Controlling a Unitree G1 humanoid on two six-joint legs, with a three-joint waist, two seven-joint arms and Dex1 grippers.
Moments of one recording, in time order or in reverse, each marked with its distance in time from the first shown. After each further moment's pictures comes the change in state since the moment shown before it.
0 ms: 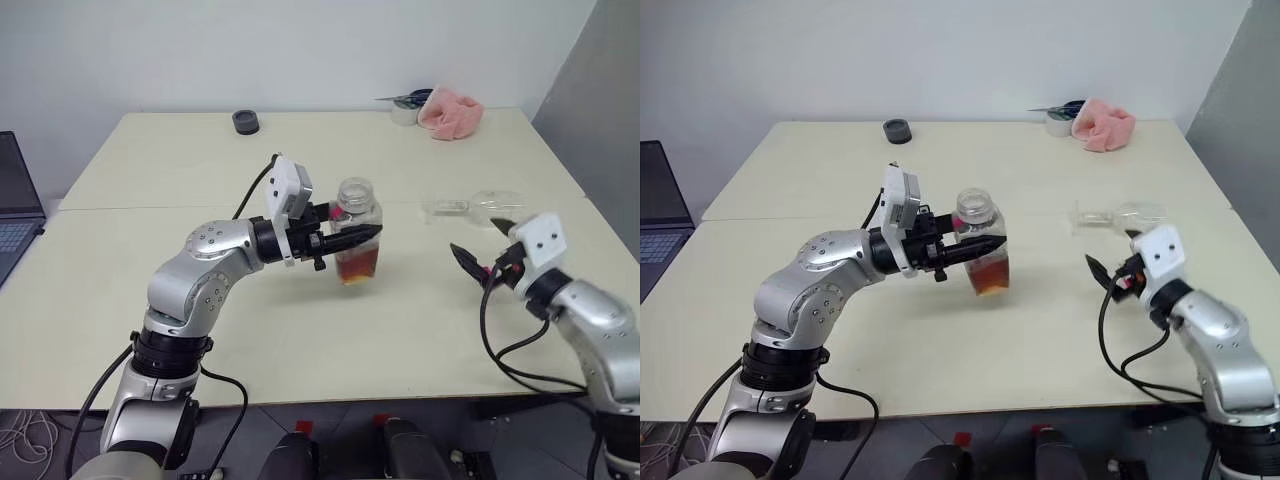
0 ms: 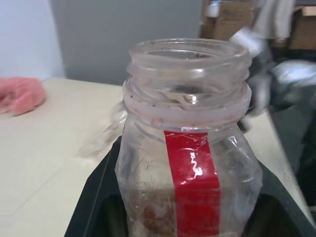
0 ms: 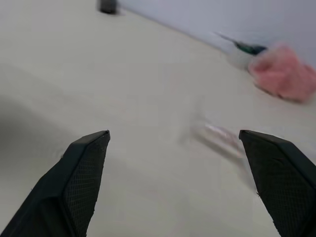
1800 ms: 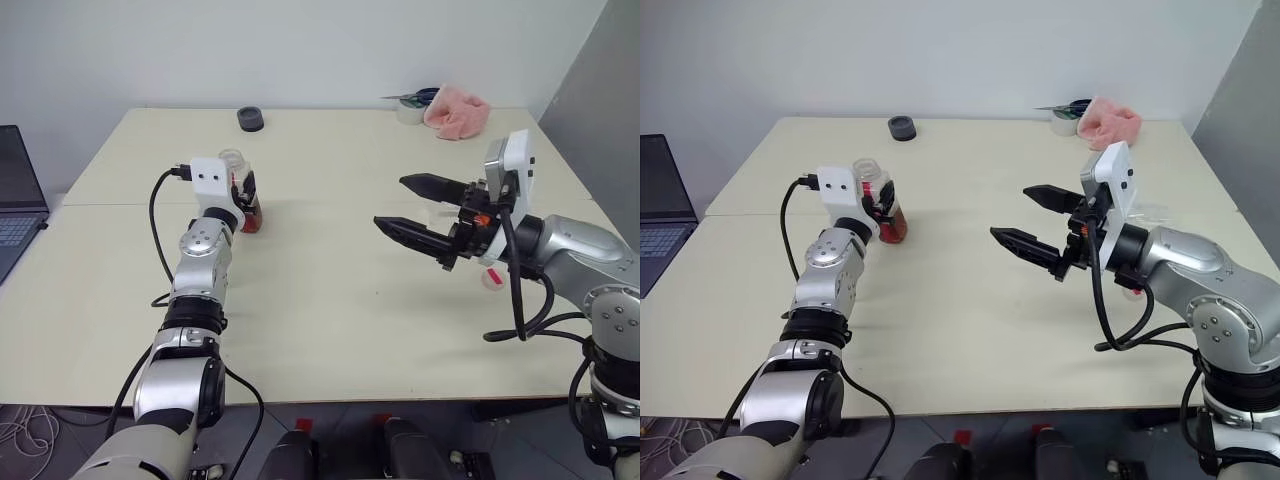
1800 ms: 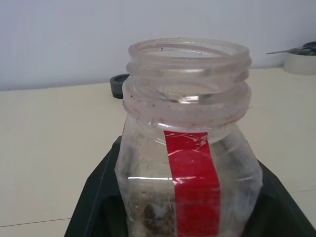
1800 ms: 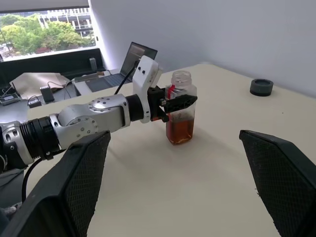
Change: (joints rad) left arm -0.165 -0.125 0.246 0.823 0.396 -0.568 0.654; right arm -0.370 0.060 0.059 -0.102 0.487 0.376 -0.072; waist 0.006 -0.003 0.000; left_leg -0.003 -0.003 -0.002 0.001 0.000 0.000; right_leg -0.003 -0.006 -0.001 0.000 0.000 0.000
